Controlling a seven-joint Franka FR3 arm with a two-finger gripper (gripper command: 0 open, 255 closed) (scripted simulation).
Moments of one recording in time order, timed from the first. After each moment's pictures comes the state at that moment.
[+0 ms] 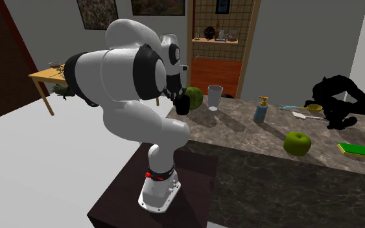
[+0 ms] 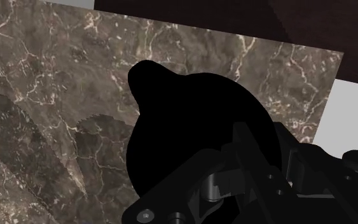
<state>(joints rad) 0.07 -0.79 0.10 -2.66 -0.03 1.80 -0.06</state>
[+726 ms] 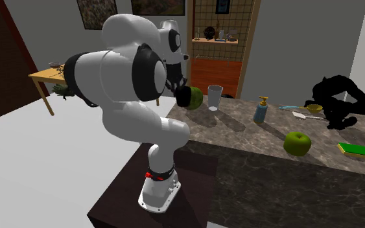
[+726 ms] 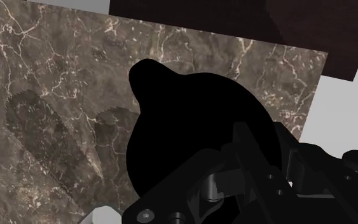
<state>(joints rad) 0.06 -0.79 0.09 -2.53 -0.04 1.66 -0.08</state>
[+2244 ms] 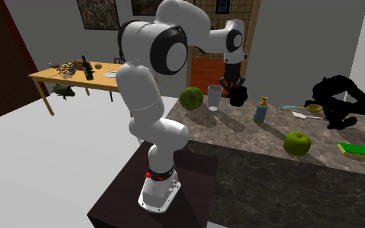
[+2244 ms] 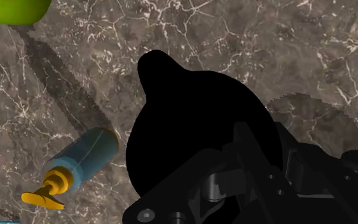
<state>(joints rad) -0.12 -0.34 -0.36 -2.18 -0.25 1.84 -0.59</state>
